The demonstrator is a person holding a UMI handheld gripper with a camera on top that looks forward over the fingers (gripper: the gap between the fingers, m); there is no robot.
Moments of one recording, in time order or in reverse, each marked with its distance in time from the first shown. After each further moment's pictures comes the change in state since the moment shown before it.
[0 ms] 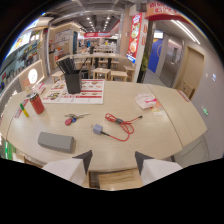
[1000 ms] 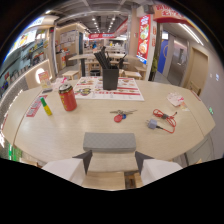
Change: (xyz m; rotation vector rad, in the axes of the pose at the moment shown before) arm -0.205 0.023 -0.001 0.016 -0.058 0.008
